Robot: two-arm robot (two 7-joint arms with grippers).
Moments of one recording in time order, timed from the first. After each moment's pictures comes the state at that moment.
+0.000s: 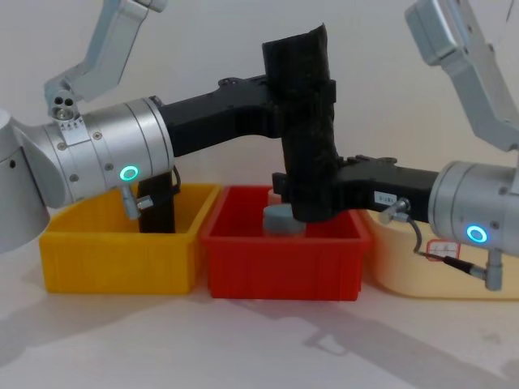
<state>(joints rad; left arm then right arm) -0.63 0.23 0.49 -1.17 -0.45 -0.28 -0.75 0.39 0.23 -0.44 -1.41 0.23 0.09 0.36</state>
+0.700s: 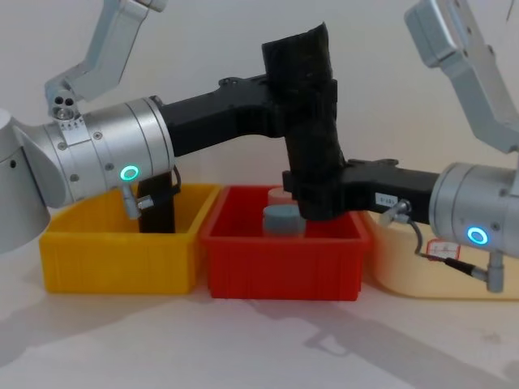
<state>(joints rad) -0.63 0.23 0.49 -1.17 -0.45 -0.28 -0.75 0.39 0.22 -0.43 -1.41 0.22 0.10 0.35</state>
